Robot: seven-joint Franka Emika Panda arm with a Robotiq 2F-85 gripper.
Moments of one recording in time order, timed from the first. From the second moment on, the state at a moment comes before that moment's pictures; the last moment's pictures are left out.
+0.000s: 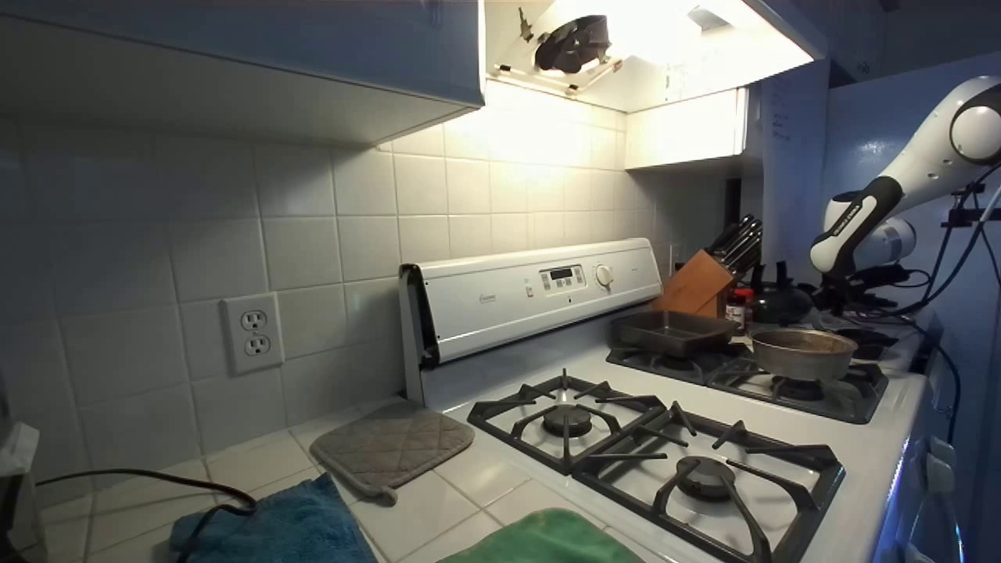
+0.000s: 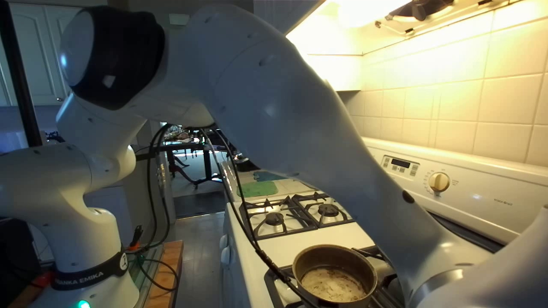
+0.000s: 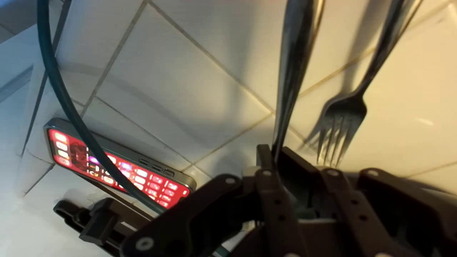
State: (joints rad) arm -0.55 0.86 -0.36 -1.46 -0.06 2.74 0.10
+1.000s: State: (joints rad) arm -0.49 0.65 -0.35 -1.69 -0.06 2.77 -0.01
